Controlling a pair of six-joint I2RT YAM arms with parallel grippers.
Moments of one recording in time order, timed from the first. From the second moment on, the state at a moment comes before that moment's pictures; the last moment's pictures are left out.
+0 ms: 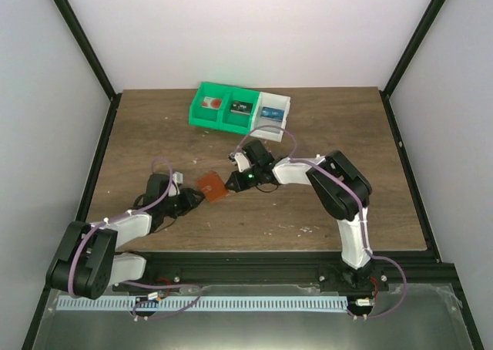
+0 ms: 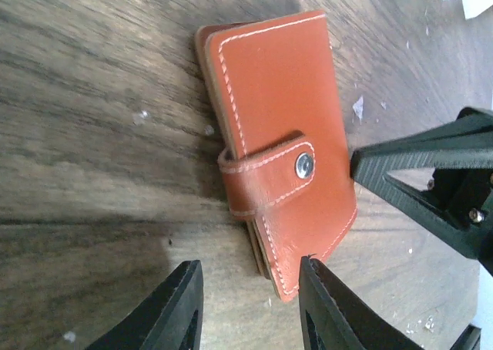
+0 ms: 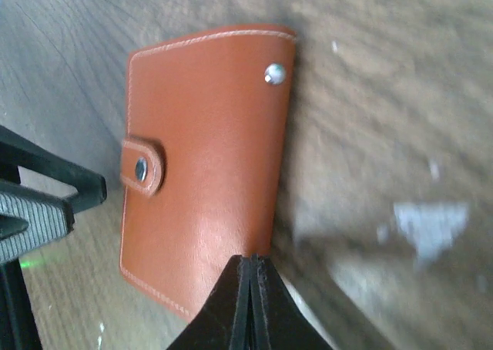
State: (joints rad) left arm -0.24 1.27 0.27 0.20 0.48 -0.79; right arm 0.71 2.06 1.22 -0.06 -0.56 0.35
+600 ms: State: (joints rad) left arm -0.31 1.25 0.36 0.10 0.41 -0.71; right arm 0.72 1.83 0.89 0.12 -0.54 0.58
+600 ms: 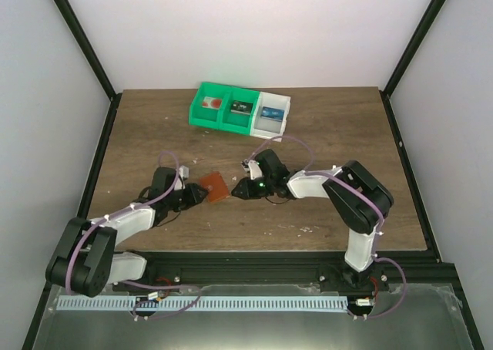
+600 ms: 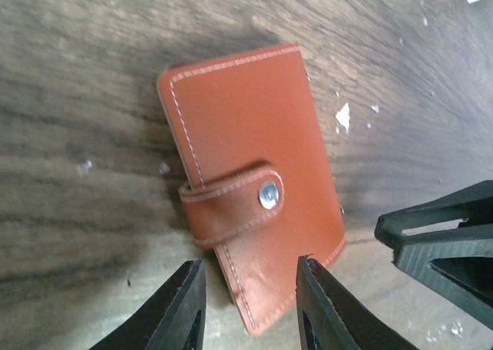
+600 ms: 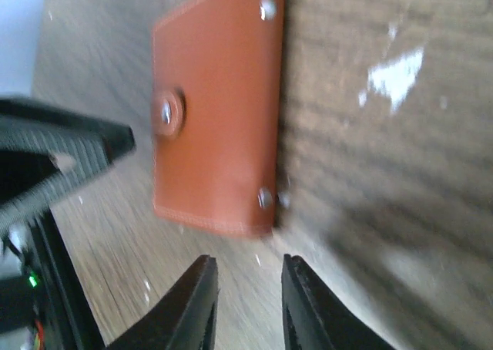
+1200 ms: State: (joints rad) left arm -0.30 1.46 0.45 0.17 0.35 -0.66; right arm 0.72 2.06 1.17 0.11 -0.53 0.58
